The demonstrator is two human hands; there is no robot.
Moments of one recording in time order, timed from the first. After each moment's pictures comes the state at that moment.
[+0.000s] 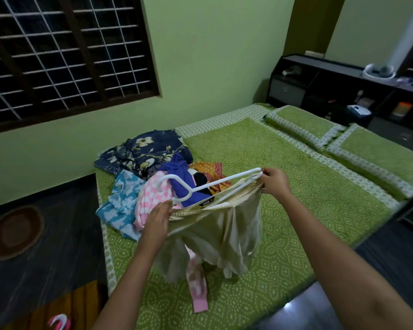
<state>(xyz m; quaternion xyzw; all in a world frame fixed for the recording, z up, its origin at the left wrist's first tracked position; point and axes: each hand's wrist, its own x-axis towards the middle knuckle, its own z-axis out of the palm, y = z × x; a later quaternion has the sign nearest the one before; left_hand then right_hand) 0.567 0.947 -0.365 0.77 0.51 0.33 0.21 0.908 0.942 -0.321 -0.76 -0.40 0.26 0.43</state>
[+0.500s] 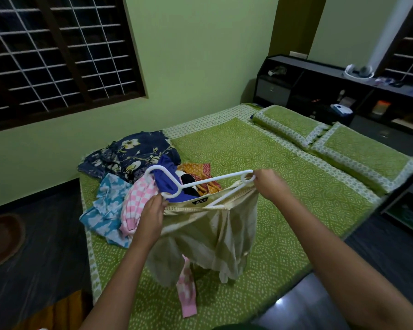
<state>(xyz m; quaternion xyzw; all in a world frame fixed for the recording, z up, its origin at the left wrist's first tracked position) 0.606 0.963 -0.353 0.78 0.47 0.35 0.22 0.929 0.926 -0.296 -0.81 -0.57 0.08 0.10</state>
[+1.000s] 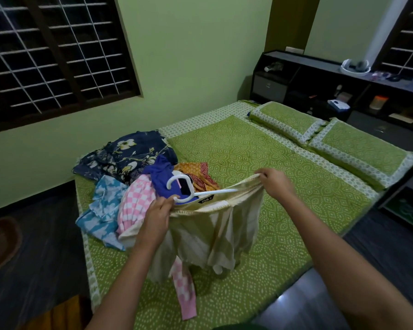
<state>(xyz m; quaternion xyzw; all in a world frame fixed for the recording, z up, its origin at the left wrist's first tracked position) 0.624 0.973 -0.358 0.84 0.45 0.27 0.13 0.950 0.919 -0.300 -0.85 -0.48 0.13 0.19</state>
